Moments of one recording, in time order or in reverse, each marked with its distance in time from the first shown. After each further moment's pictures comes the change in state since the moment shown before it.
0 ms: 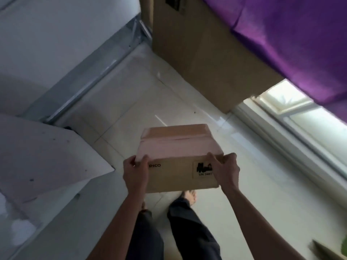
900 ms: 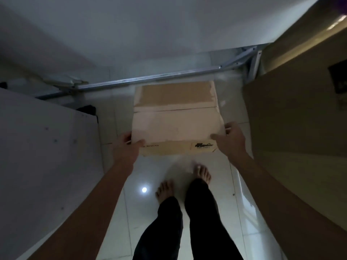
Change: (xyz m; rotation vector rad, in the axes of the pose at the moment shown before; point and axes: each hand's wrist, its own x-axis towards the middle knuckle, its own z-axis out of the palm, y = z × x) left_hand 0.421 0.084 0.028 -0.408 0.203 -0.250; right_hand 0.264 -0.370 0.370 -0.502 -0.459 -0.509
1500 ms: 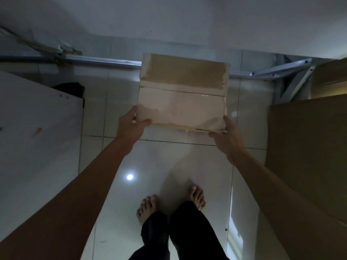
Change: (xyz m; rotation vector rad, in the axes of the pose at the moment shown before) left_hand 0.133 0.006 0.074 -0.086 -0.008 -0.001; right_hand 0.161 -0.007 0.086 -0.163 -0.225 -0.126
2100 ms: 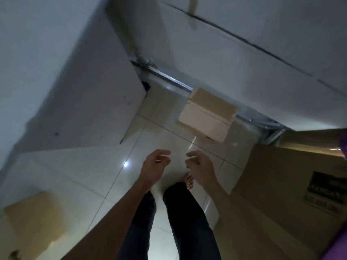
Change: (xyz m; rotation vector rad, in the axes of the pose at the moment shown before) left_hand -0.355 0.039 -0.112 -0.152 0.045 -0.096; right_hand -0.324 -0.117 -0.045 -0.179 -0.411 -0.220
